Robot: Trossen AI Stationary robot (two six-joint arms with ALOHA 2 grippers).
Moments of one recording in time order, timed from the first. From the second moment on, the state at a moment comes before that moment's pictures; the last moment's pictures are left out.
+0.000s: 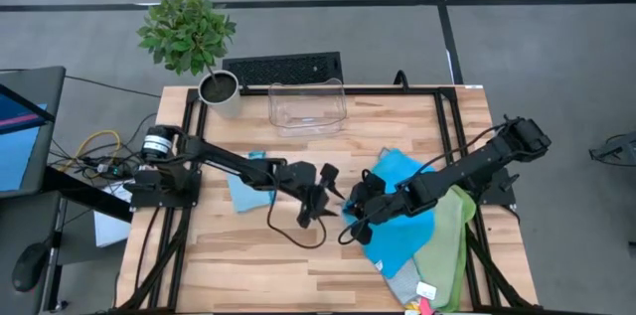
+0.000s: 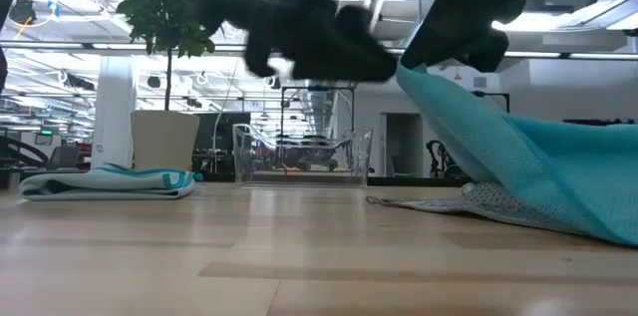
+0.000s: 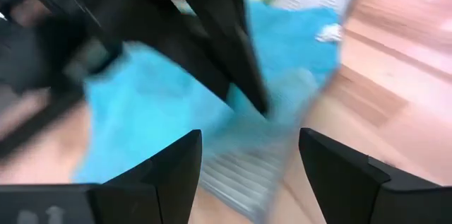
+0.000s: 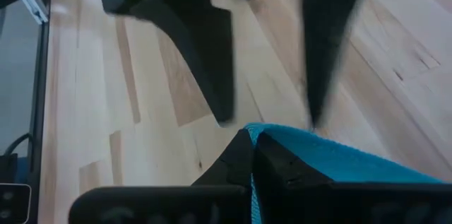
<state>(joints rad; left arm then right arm) -0.10 1.82 1.05 0.31 0.16 0.59 0.41 1.52 0.93 -0.23 0.31 0.64</state>
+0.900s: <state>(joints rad) -0.12 1.89 1.20 0.20 0.20 0.80 0.43 1.52 0.93 -0.21 0.30 0.63</state>
